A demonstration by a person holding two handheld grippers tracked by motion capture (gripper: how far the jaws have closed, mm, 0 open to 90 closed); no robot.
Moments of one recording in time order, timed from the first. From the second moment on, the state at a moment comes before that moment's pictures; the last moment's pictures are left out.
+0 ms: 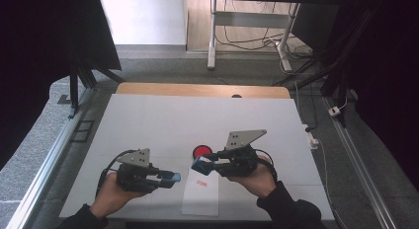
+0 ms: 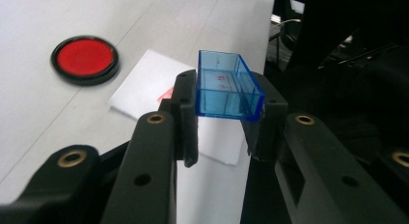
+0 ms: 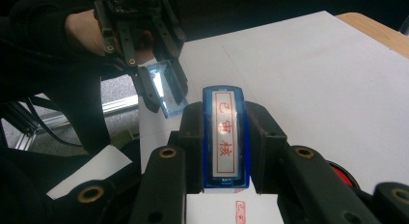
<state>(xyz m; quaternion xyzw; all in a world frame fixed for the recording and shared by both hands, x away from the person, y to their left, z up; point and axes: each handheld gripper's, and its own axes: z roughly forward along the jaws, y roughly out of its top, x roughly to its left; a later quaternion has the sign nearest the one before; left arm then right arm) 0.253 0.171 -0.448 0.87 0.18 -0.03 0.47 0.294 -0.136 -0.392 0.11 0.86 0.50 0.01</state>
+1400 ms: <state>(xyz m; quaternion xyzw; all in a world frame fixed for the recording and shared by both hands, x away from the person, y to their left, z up) 0.286 0.124 -0.451 0.87 0.07 -0.10 0.48 0.285 -0.127 -0.391 0.05 0.86 0.51 -0.03</state>
